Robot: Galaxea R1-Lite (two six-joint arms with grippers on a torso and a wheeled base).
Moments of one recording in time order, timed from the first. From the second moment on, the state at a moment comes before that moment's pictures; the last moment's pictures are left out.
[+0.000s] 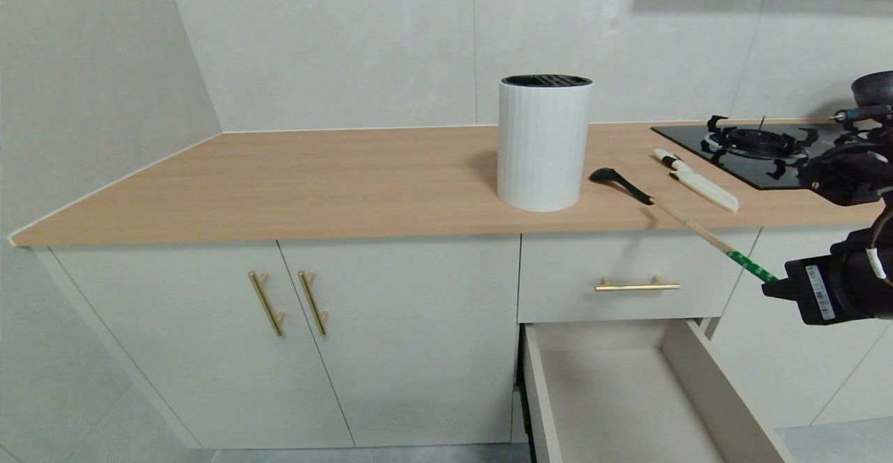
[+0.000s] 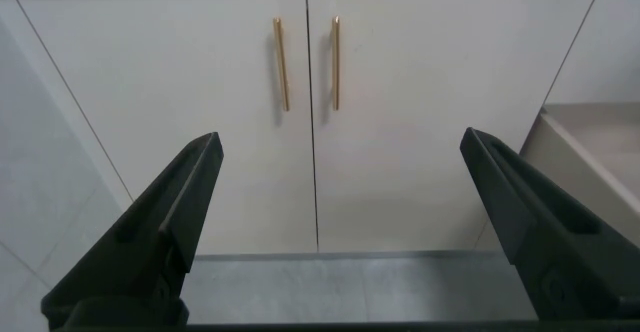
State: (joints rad) left arm 0.00 0.00 0.00 0.01 0.00 0.00; right arm 0.36 1.37 -1.09 0.50 -0.24 0.12
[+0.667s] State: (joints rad) left arm 0.00 0.00 0.00 0.01 0.00 0.00; right arm 0.43 1.27 -1.03 0.48 -0.31 0.12
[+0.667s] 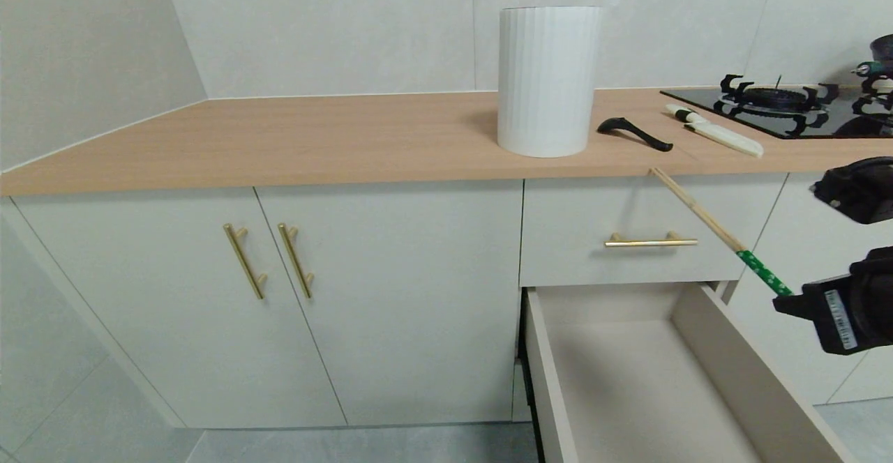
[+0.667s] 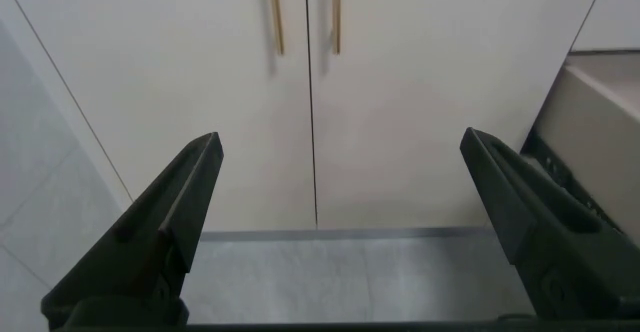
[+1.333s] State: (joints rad) left arm 0.00 0.00 0.00 0.01 0.00 0.00; right arm 0.51 1.08 -0.98 0.63 -0.26 -0.01
